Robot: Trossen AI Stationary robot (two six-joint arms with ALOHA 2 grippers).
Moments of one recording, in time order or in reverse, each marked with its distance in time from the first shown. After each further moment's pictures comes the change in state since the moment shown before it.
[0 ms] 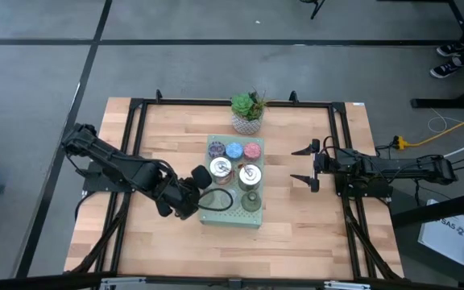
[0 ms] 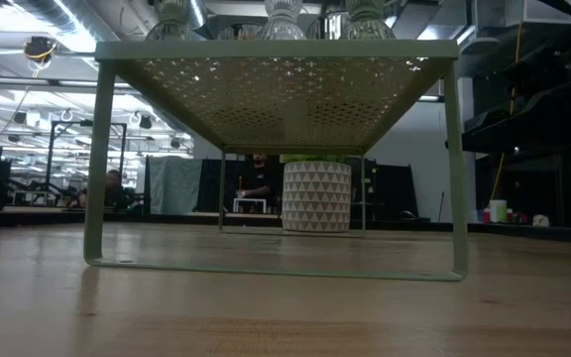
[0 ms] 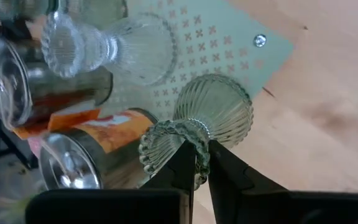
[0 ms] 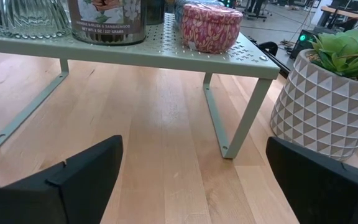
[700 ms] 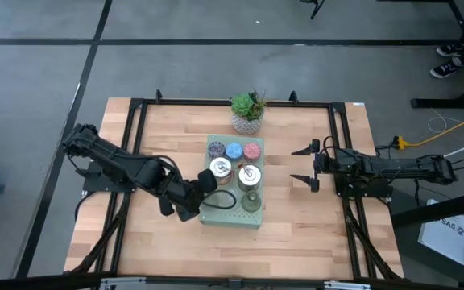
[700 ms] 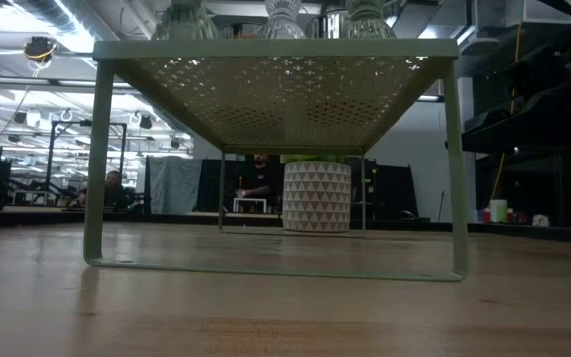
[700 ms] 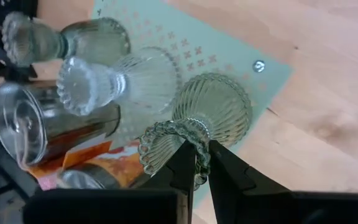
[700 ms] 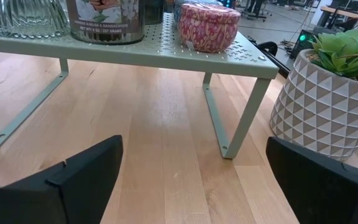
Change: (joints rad) left arm 0.034 0.010 0.037 0.053 0.088 0.149; right arm 0.000 0.000 0.000 0.000 0.000 0.000
